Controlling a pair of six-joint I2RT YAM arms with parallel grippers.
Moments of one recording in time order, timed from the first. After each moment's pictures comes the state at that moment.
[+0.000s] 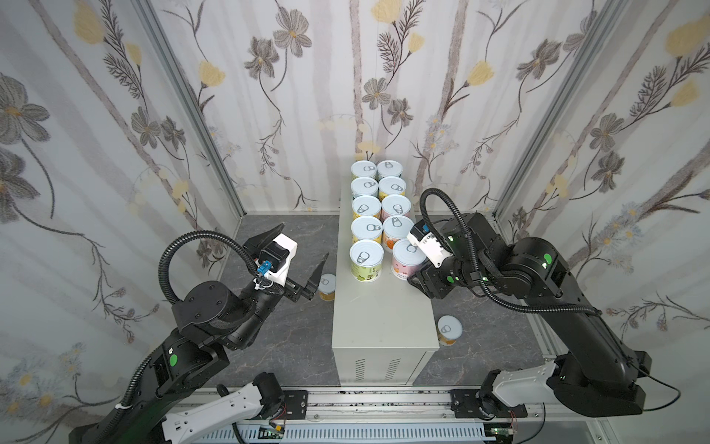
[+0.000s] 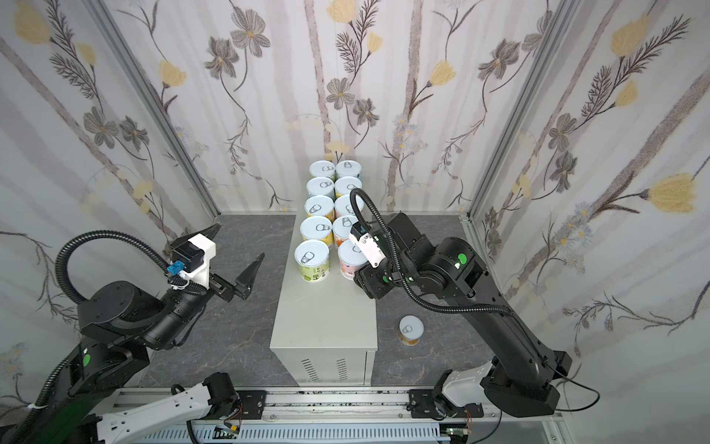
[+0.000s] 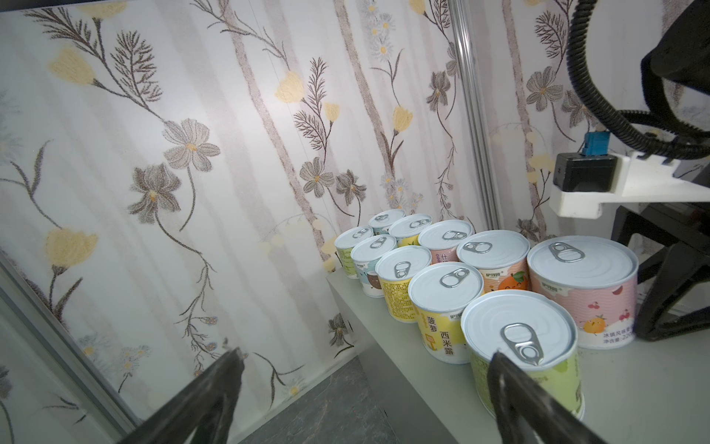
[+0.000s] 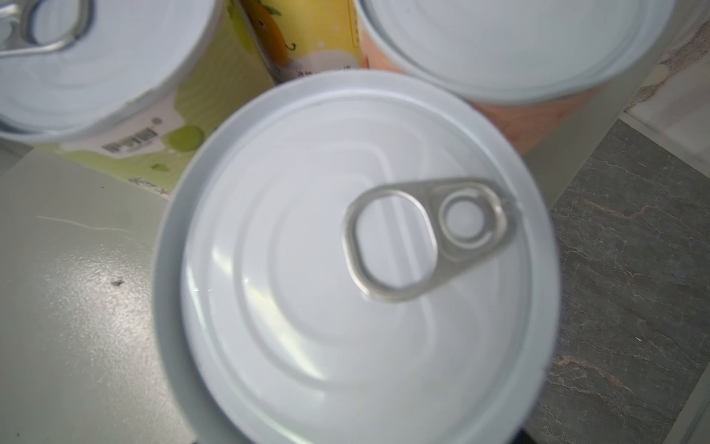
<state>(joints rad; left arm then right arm) -0.98 0.71 1.26 -0.43 -0.43 0.36 0.88 1.37 1.93 -1.41 0.02 0.13</state>
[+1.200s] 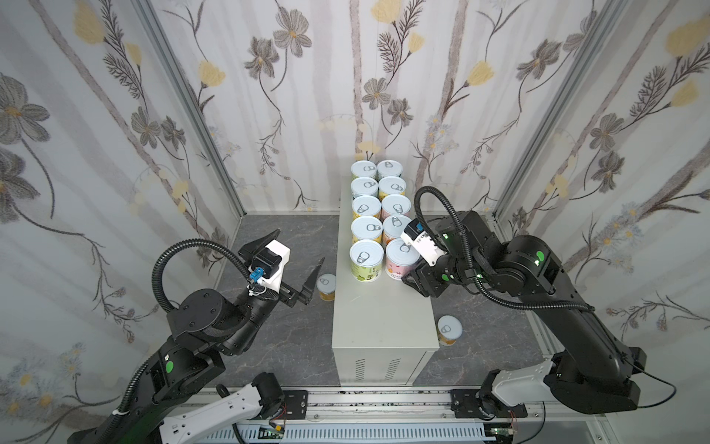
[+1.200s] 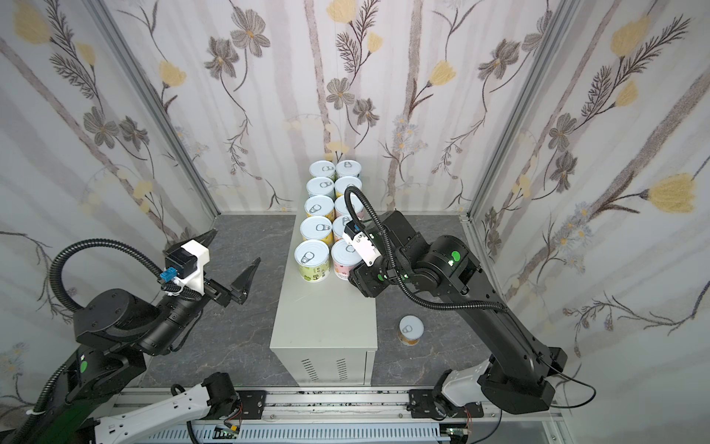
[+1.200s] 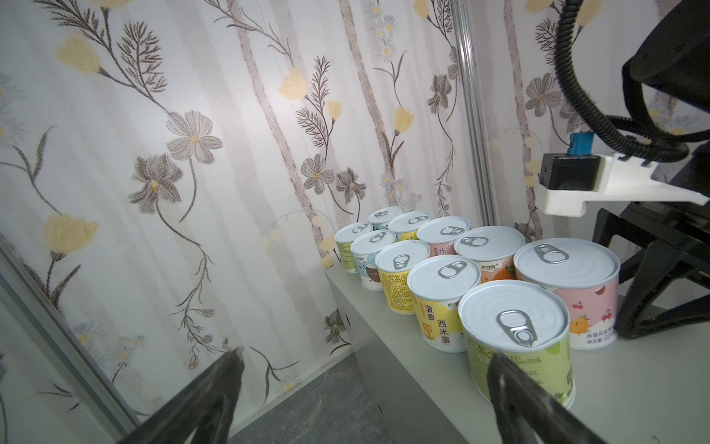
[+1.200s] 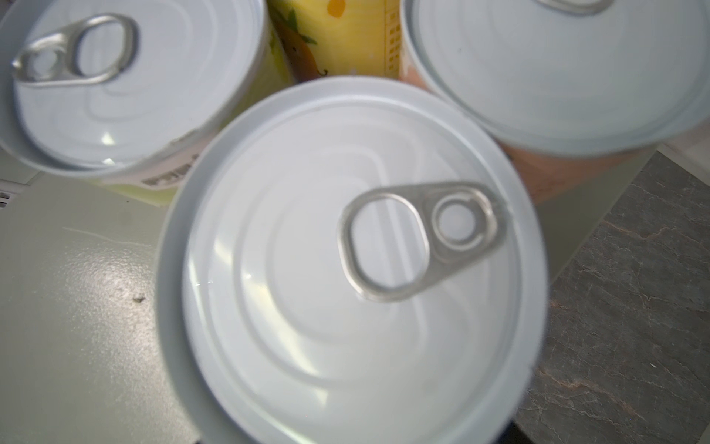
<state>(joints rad) -0.98 0.65 1.21 -0.43 -0.43 0.33 0.88 1.40 1.94 -1.38 0.00 0.11</state>
